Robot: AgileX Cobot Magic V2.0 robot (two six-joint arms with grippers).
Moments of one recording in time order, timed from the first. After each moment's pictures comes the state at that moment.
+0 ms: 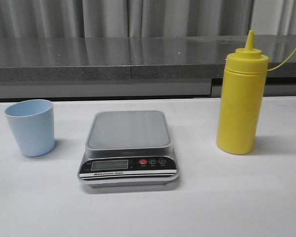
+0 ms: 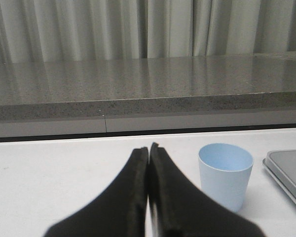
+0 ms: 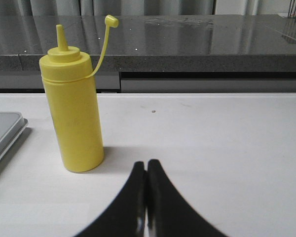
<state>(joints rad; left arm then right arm) -0.01 0.00 0.00 -0.01 0.05 0.02 0.05 -0.01 0.03 -0.03 0.14 0.09</state>
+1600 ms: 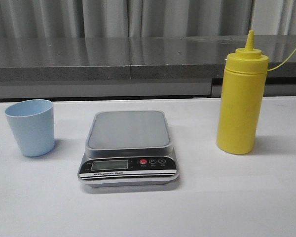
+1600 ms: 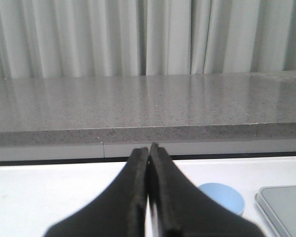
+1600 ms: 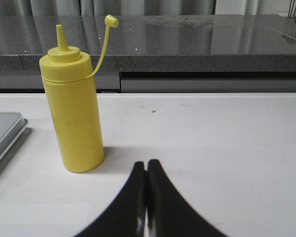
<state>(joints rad) -0.01 0.16 -0.23 -0.04 0.10 0.02 0.05 -0.01 0.03 -0.03 0.14 0.09</state>
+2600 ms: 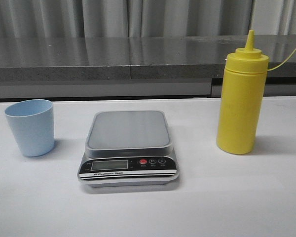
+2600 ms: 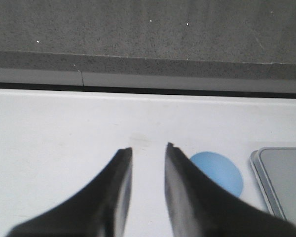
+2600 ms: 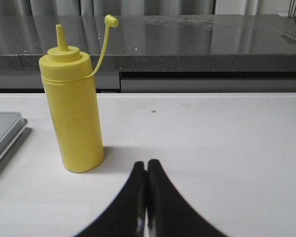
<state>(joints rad) -0.03 0.91 -0.67 -0.12 0.26 0.02 0.05 -0.01 0.03 -0.03 0.14 0.09</state>
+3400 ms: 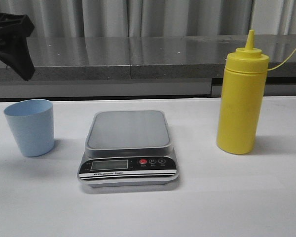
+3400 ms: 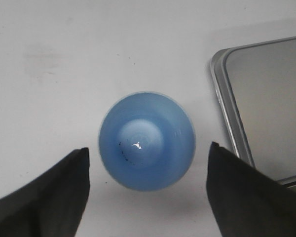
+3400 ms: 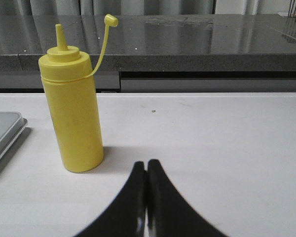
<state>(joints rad) -0.19 1.55 -1.14 -0.14 0.66 0.02 0.05 -0.01 0.03 -0.03 0.14 0.09</state>
